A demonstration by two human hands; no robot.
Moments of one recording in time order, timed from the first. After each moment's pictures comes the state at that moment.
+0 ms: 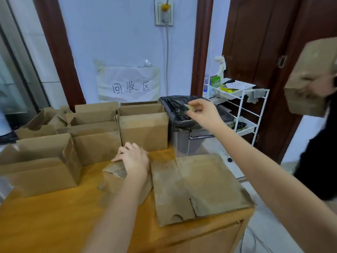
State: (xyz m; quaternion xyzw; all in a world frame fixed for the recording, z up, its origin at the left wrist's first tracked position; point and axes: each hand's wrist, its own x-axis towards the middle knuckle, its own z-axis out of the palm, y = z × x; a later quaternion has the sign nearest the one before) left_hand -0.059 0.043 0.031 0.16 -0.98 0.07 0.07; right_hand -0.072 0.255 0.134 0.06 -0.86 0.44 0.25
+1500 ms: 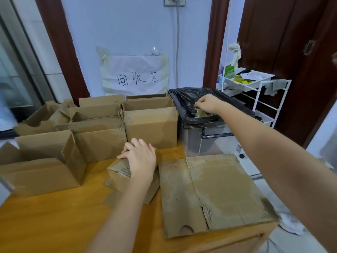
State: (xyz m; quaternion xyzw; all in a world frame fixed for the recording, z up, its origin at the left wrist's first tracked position) left_hand -0.077 0.044 0.020 0.15 -0.98 0.08 0.13; right_hand -0.188 0.272 0.132 0.00 -0.96 0.29 0.06
